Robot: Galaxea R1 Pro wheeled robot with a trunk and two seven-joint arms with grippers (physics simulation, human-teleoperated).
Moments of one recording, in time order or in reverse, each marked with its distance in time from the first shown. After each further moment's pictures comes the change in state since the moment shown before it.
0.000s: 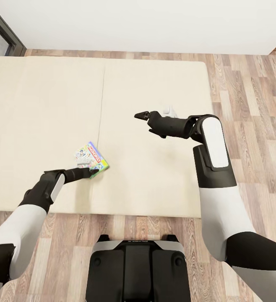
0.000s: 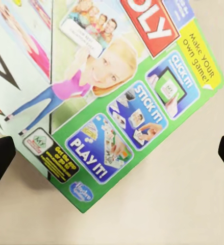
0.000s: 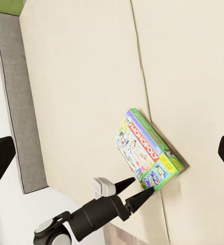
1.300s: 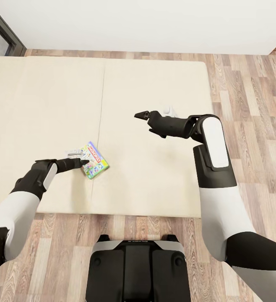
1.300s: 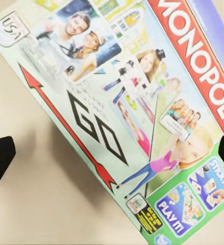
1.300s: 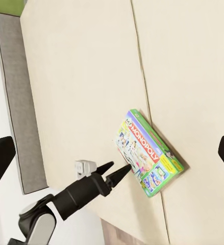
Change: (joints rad) left arm -0.116 0.052 0.004 0.083 -0.004 -0.005 0.084; right arm 0.000 0.000 0.000 -0.005 0.001 0.000 0.000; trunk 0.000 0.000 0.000
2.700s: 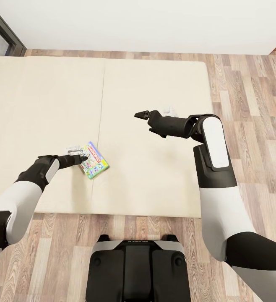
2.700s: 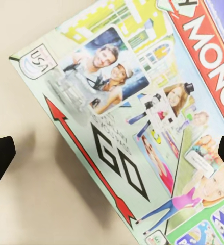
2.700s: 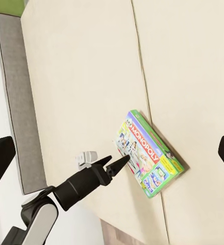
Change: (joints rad) left arm -0.113 -0.011 -0.002 0.192 -0.001 -0.084 0.069; right arm 0.000 0.000 0.001 -0.004 0.002 0.000 0.000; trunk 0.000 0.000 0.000
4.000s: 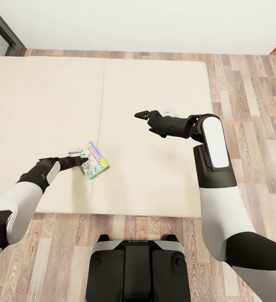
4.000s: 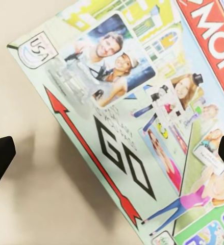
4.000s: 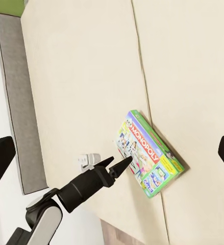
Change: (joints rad) left arm -0.002 -0.002 -0.001 0.048 -0.001 -0.061 0.001; right arm 0.000 0.000 -0.001 0.000 0.000 0.000 0.000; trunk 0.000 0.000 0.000
